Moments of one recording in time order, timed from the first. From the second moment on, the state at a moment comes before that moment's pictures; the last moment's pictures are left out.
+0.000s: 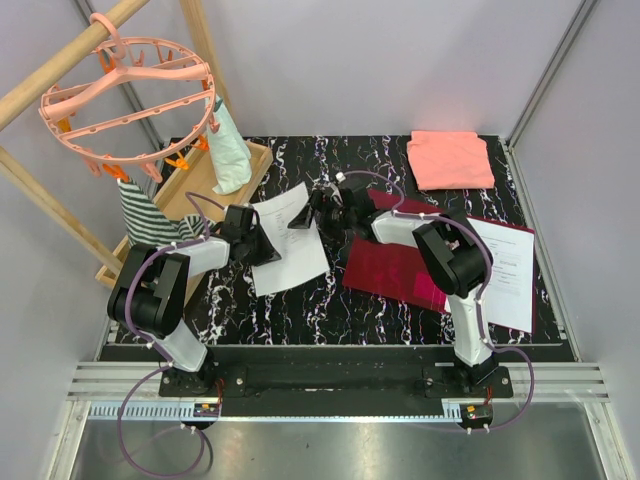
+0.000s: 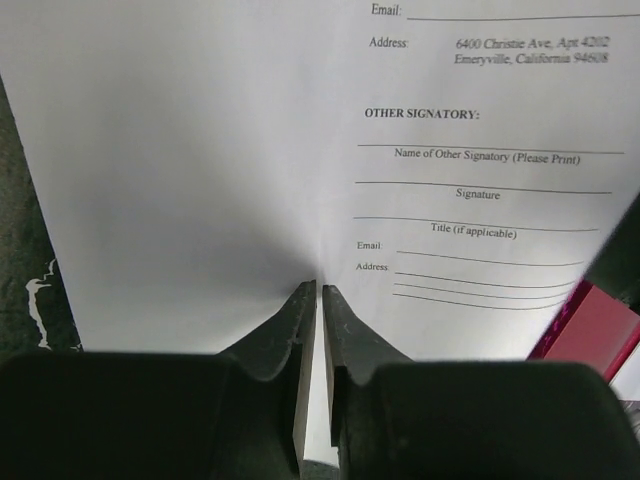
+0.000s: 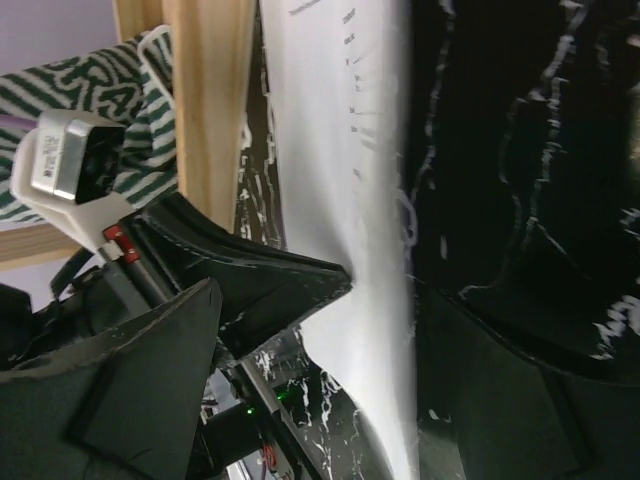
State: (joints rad) left arm -0.28 1.64 0.77 -0.07 0.21 -0.74; right arm 0.59 2.11 1.31 0.23 -0.50 1.00
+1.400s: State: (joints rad) left arm -0.53 1.93 1.16 -0.16 0.62 -0.58; right arm 0.23 1.39 1.47 -0.70 0.12 0.30
